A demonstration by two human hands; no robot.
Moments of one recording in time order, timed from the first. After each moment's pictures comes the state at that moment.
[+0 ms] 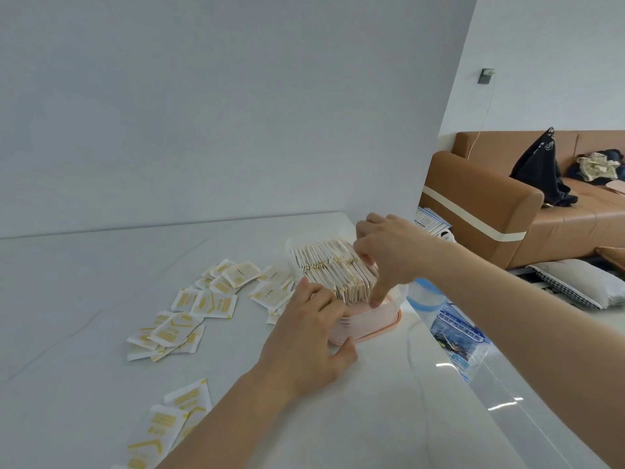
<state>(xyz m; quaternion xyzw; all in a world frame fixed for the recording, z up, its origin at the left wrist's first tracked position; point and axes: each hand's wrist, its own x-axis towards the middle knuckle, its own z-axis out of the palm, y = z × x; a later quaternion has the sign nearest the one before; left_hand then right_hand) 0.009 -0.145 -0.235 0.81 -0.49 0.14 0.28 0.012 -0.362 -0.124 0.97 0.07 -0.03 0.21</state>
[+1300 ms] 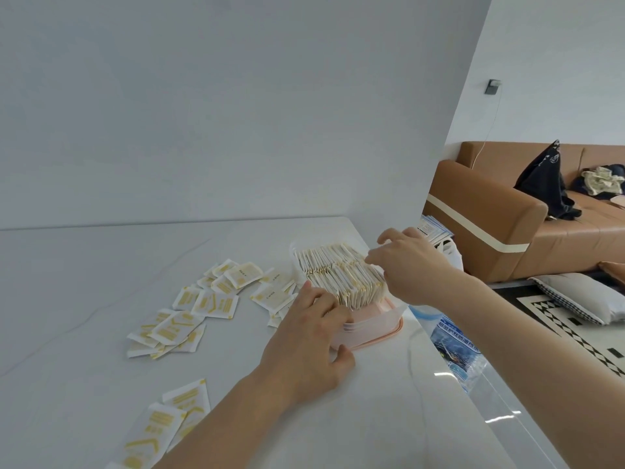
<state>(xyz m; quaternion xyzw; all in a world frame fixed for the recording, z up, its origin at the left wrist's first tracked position) 0.006 -0.144 -0.233 0.82 -0.49 0.12 0.28 -0.014 -0.360 -0.139 0.98 0.01 0.07 0.20</state>
